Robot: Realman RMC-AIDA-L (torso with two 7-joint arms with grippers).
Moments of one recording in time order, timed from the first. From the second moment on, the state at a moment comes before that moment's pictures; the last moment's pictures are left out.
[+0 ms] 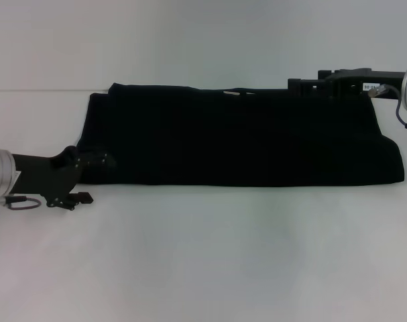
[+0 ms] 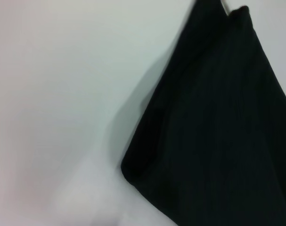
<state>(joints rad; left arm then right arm) -0.72 -2.02 0.41 0.62 2.56 1.27 -2.93 0.85 2.01 -0.58 -0.55 -2.17 -1.07 1.82</state>
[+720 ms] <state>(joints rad) -0.73 -2.02 0.33 0.57 2.55 1.16 -2.98 0.87 2.02 -0.58 -0.56 -2.17 -1.07 1.80</state>
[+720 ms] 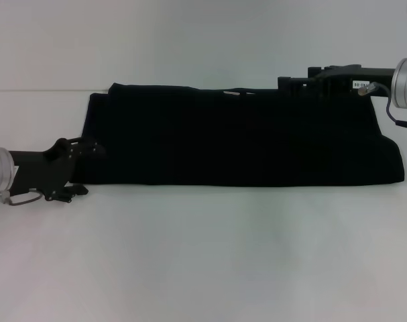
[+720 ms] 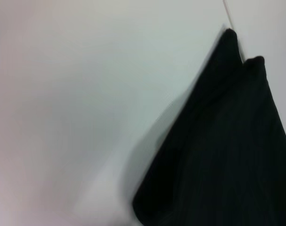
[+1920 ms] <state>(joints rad) -0.73 -2.03 0.33 0.54 2.54 1.04 -2.97 0.89 2.02 -0.58 -0.56 -2.17 -1.06 1.80</state>
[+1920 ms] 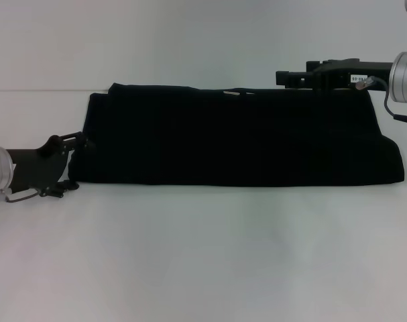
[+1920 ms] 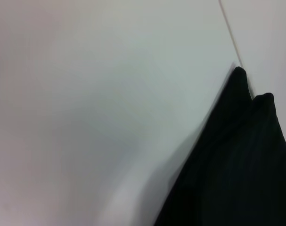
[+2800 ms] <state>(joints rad) -0.74 -2.03 0.34 0.53 2.54 1.01 -2.95 0.89 2.02 -0.58 -0.56 -2.17 -1.06 1.80</state>
